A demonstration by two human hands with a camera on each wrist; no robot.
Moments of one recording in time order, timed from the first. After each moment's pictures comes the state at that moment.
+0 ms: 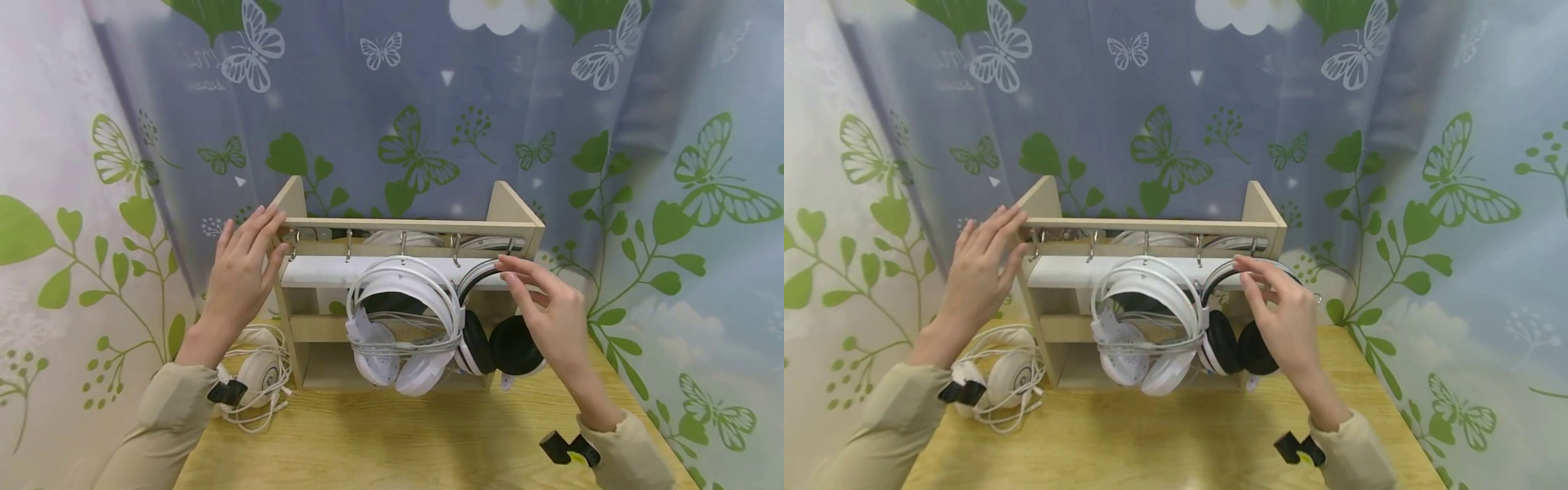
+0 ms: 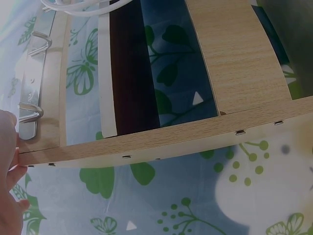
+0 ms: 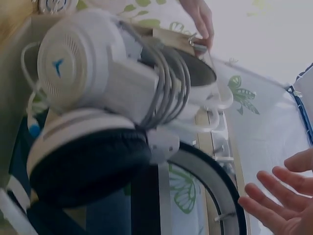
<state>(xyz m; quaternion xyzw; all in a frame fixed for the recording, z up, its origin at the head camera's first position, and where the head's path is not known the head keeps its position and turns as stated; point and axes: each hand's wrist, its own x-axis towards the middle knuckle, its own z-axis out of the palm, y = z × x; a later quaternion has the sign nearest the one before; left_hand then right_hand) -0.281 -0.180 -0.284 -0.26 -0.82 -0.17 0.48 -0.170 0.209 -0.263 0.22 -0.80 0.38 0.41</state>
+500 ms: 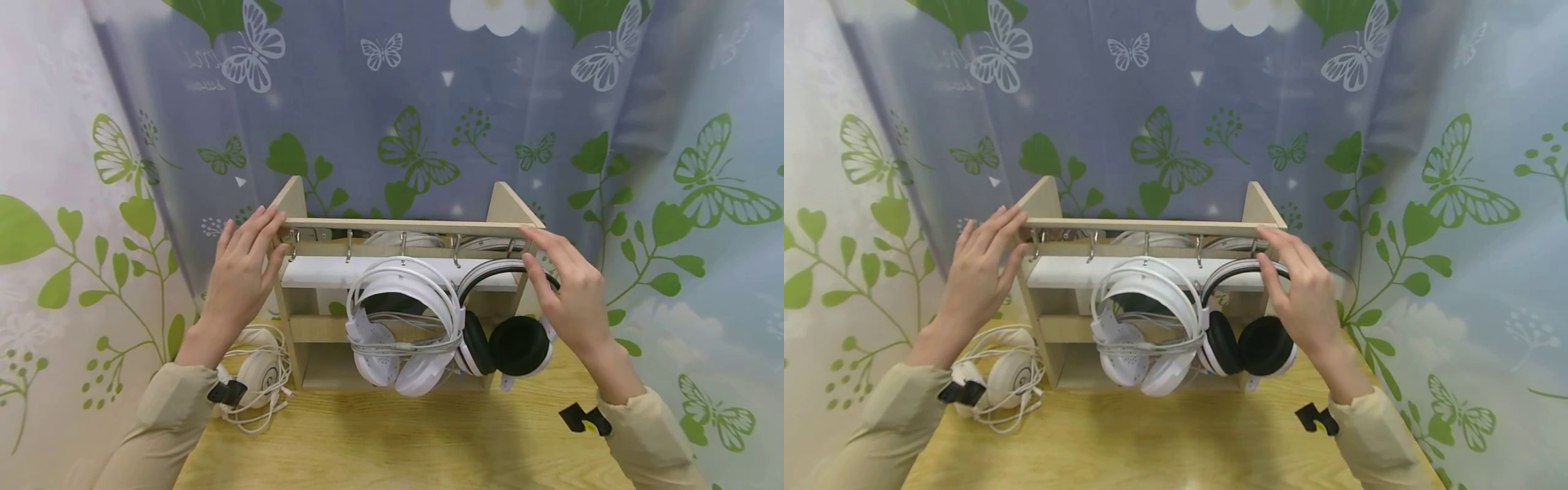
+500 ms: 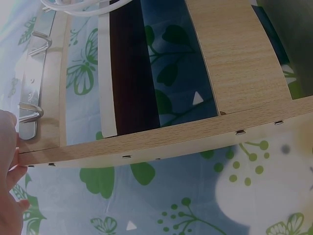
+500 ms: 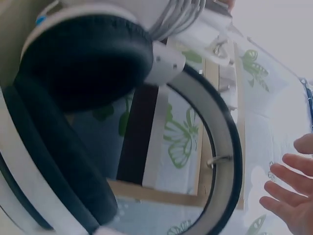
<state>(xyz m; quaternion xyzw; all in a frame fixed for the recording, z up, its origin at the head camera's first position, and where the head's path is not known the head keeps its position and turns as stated) -0.282 -0.181 -0.284 -0.26 -0.83 -0.16 0.48 -0.211 0.251 -0.263 0.24 -0.80 0.23 0.49</state>
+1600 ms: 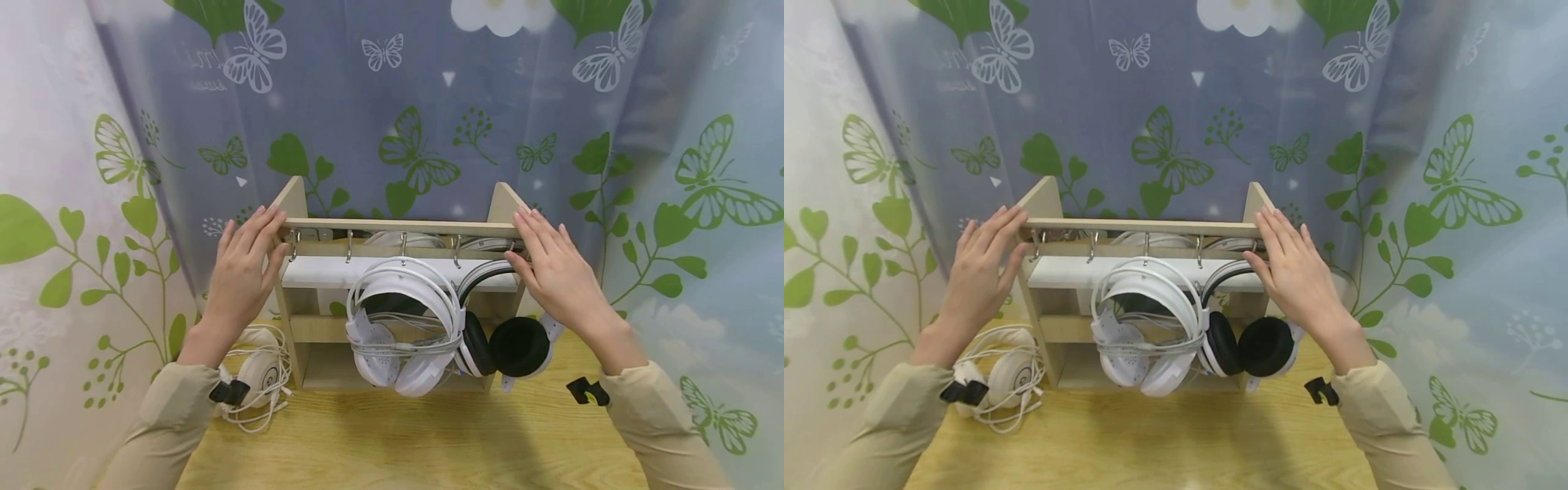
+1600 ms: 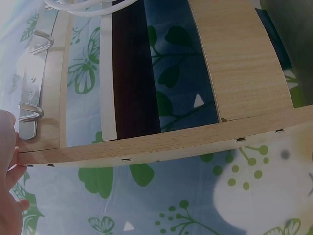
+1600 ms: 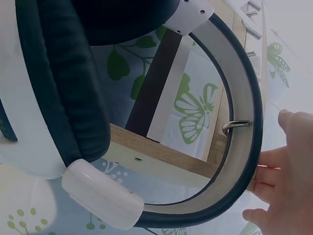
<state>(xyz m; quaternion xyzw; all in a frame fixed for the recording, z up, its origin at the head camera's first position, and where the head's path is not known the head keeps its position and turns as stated) -0.281 -0.179 -0.283 -0.26 -0.82 -0.18 0.48 -0.238 0.267 -0.253 0.20 -0.93 0.05 0.30</state>
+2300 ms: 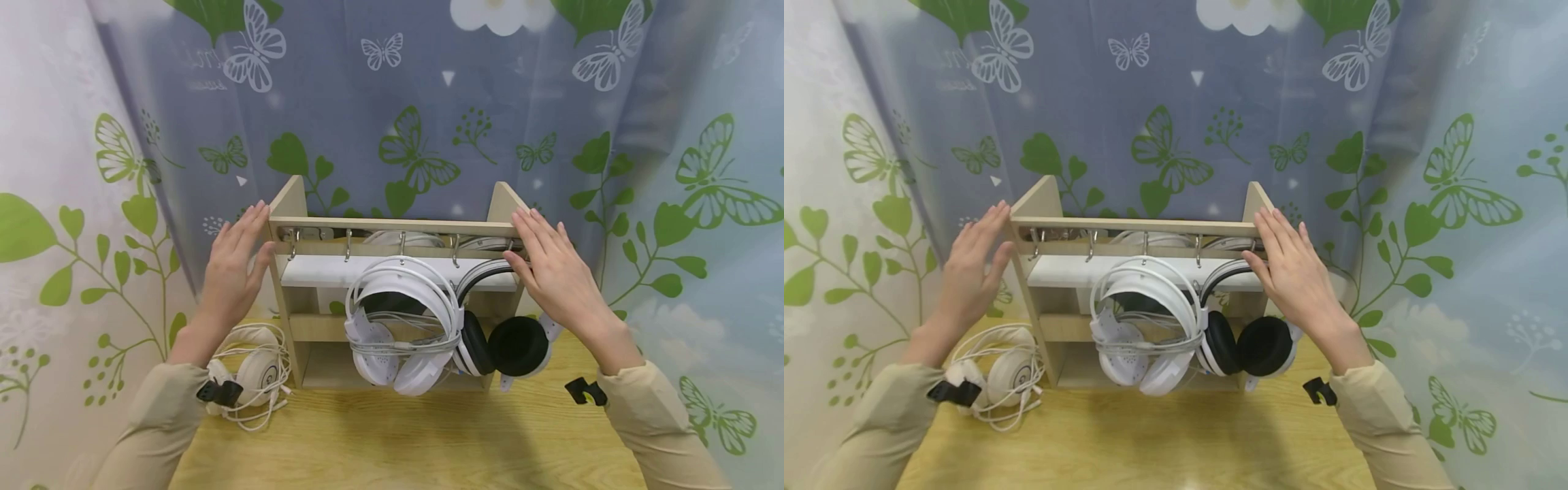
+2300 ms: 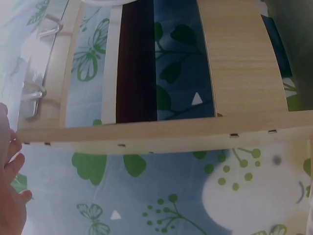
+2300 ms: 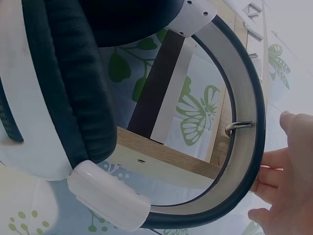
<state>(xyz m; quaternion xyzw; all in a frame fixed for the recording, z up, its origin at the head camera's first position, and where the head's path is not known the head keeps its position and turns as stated) -0.283 -0.191 -0.288 -0.26 -0.81 -0.25 0.46 -0.239 0.268 -0.256 0.21 -0.92 0.06 0.32</state>
